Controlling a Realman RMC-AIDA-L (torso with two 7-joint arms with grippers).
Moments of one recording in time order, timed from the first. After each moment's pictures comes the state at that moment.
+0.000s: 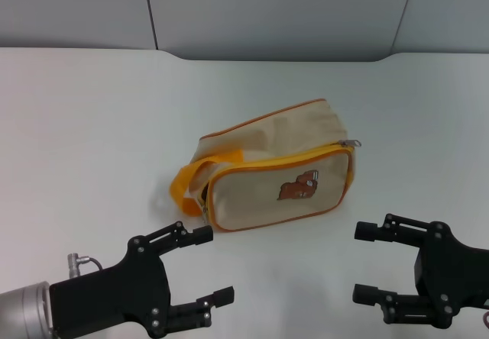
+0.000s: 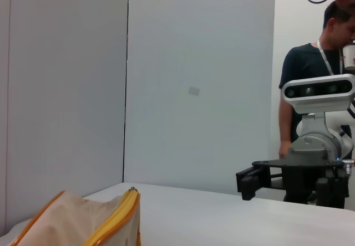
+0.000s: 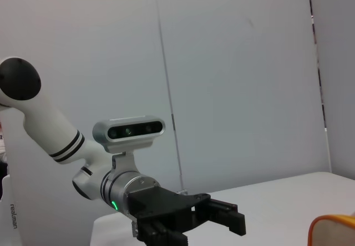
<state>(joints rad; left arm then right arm) -0.39 -2.07 0.60 0.23 1.96 1.75 -0.64 0.41 2.05 -0.51 -0.42 -2.08 -1.90 0.88</state>
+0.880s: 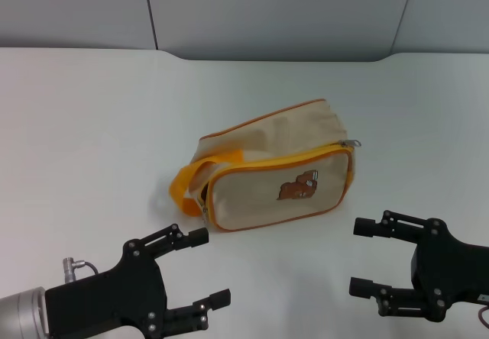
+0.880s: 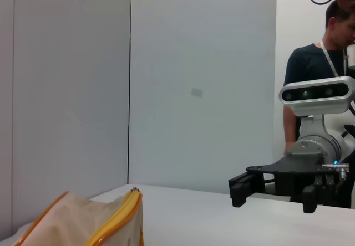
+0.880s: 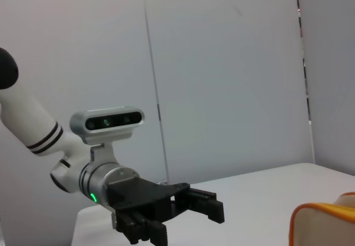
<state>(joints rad) -0.37 -2.07 0.60 0.23 1.96 1.75 -0.62 0.40 2.06 -0.51 -0.44 -2.08 -1.86 0.88</state>
